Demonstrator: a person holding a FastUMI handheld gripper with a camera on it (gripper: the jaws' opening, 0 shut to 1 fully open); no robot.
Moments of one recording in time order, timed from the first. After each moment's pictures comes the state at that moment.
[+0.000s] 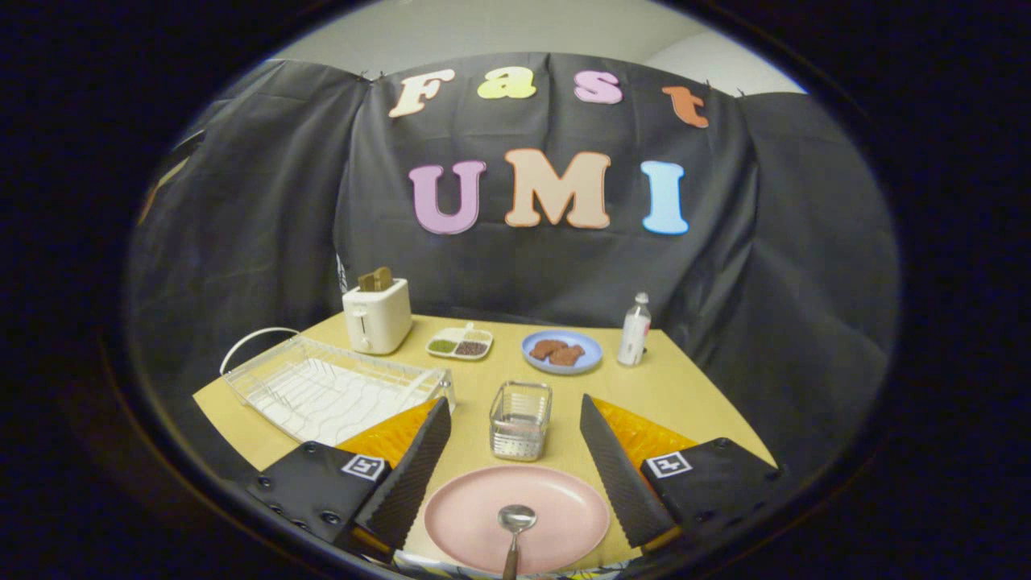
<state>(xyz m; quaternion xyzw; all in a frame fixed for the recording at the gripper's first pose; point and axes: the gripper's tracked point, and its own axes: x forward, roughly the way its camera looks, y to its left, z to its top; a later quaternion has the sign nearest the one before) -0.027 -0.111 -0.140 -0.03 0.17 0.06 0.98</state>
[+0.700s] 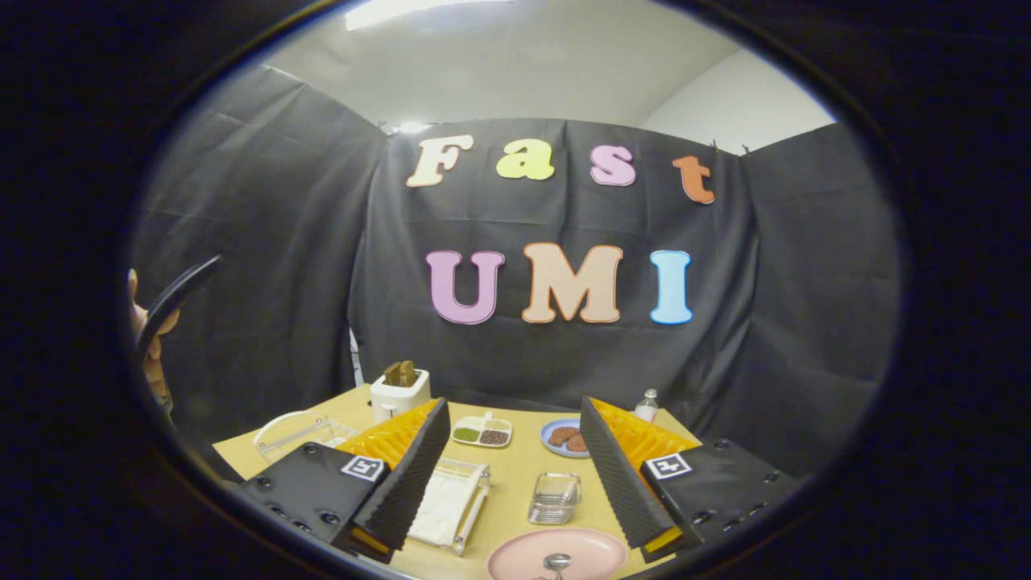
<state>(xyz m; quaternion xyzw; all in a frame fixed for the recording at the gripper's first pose) -0.030 -0.034 -0.011 -0.02 0.05 0.05 1.00</state>
